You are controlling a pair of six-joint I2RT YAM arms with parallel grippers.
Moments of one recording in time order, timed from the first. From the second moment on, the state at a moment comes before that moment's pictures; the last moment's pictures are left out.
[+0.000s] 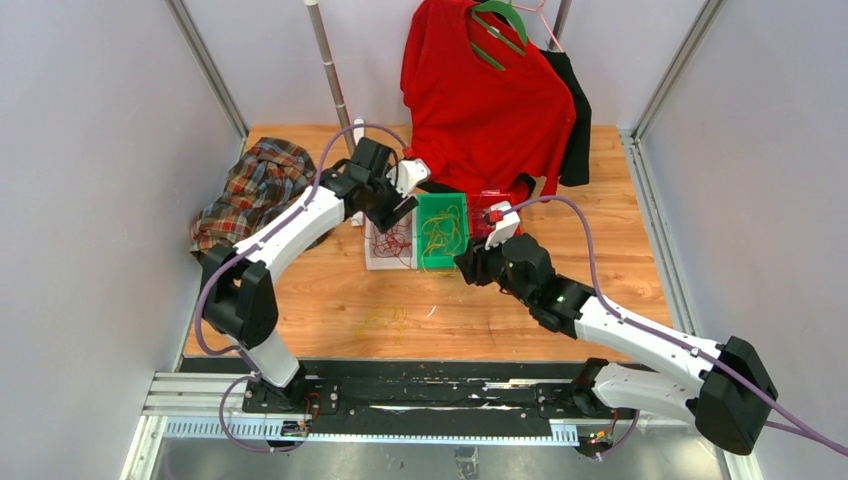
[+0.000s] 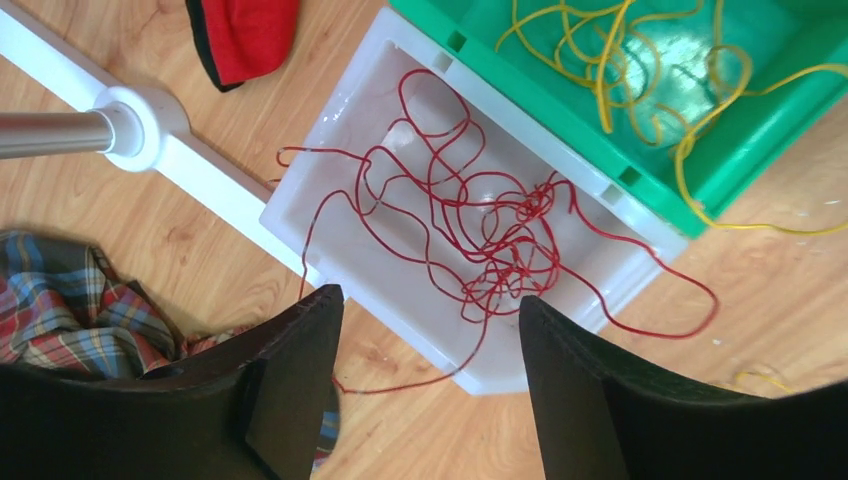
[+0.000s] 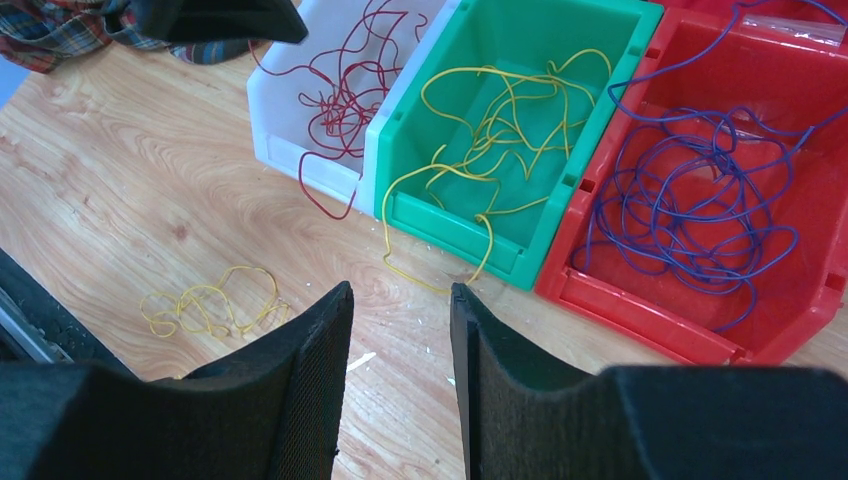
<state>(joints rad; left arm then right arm) -0.48 1.66 1.36 -0.59 0.05 0.48 0.85 1.05 0.63 0.07 0.19 0.31</state>
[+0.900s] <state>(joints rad) -0.13 1.42 1.31 -0.93 0.40 0.44 1.10 1.63 0.93 0.03 -0.14 0.19</state>
